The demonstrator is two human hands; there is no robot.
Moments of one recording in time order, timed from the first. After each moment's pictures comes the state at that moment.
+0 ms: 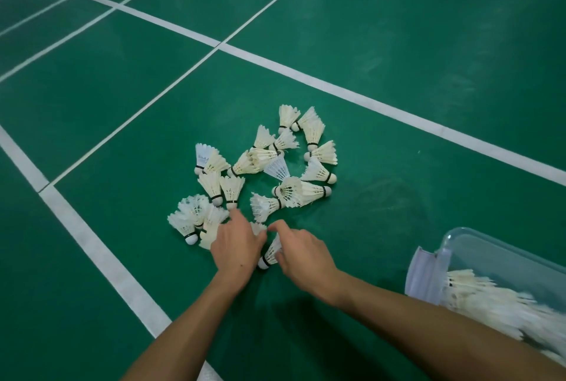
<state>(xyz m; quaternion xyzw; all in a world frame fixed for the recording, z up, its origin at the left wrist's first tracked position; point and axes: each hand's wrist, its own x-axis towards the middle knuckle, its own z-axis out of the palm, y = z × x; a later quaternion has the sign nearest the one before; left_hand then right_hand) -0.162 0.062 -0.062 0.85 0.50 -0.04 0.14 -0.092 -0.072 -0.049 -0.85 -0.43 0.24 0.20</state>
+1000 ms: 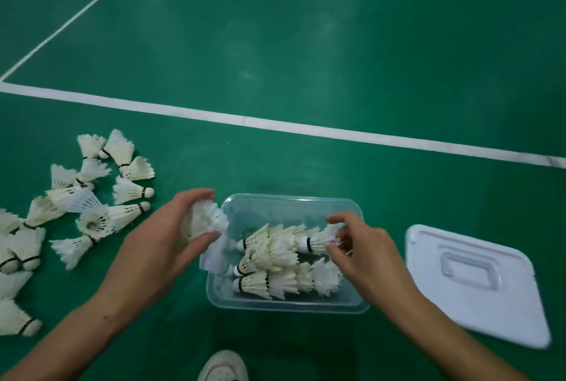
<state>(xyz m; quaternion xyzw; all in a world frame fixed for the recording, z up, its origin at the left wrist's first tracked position) -0.096 -0.157 0.080 0.96 0.01 0.01 0.28 -0.048 -0.476 0.044 -0.95 -0.09 0.08 0.29</state>
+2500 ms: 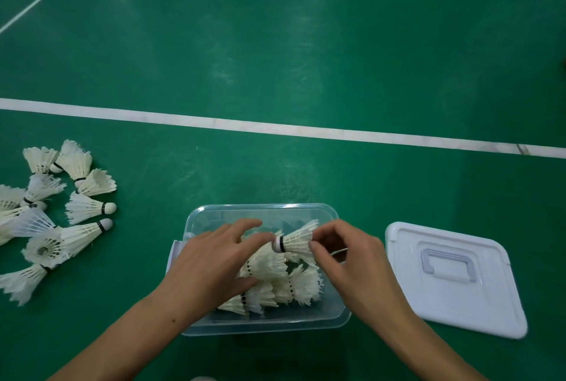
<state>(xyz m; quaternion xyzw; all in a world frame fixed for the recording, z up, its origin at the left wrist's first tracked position) -0.044 -0.240 0.028 0.97 -0.22 -0.10 0.06 -0.046 -0.492 0.039 -0.91 -0.04 0.05 0.42</state>
